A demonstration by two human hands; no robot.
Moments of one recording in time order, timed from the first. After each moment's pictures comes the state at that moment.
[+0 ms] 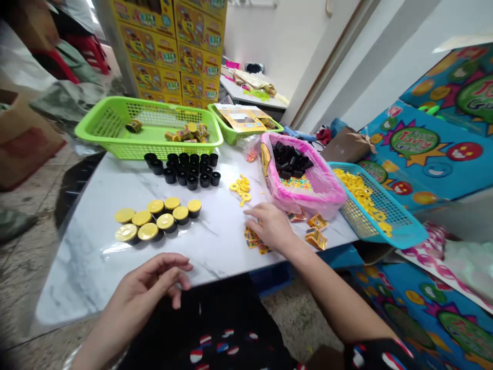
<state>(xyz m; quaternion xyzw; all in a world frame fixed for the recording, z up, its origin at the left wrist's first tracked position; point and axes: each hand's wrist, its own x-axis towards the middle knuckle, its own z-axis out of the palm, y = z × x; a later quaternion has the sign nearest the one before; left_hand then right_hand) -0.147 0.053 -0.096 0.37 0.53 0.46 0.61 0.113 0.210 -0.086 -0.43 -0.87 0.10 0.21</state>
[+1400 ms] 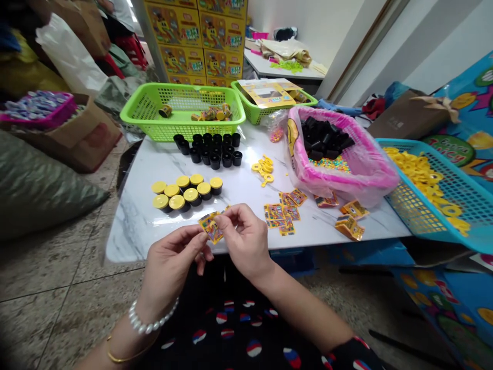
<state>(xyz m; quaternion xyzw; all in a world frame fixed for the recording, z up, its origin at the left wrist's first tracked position) -0.109 0.043 -0.086 0.30 0.58 0.57 0.51 0.022 0.111 -0.088 -0.42 -0.62 0.48 0.46</state>
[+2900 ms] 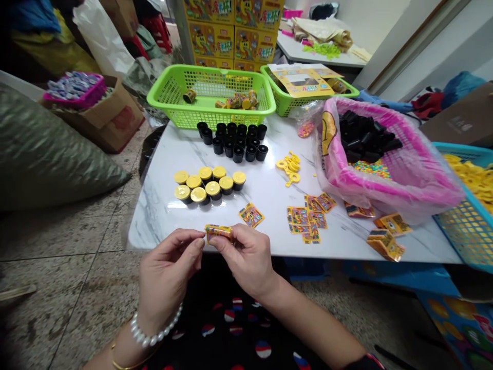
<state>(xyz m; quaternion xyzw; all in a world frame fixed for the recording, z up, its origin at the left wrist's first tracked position) -0.123 0.015 -0.094 0.29 0.62 0.63 0.37 0.006 0.089 -0.108 -0.39 -0.70 0.48 0.35</state>
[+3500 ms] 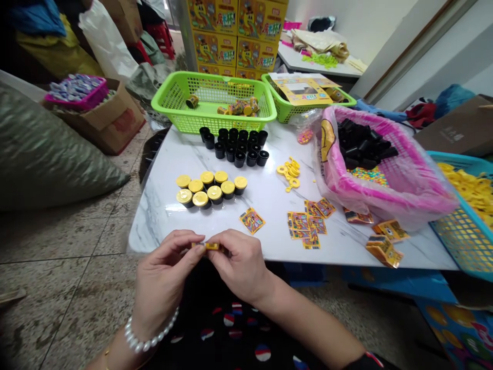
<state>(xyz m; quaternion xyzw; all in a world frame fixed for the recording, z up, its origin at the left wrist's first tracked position) -0.133 0.015 -0.099 0.30 0.61 0.65 0.35 -0.005 0.093 -0.101 -0.31 -0.79 0.42 0.34</state>
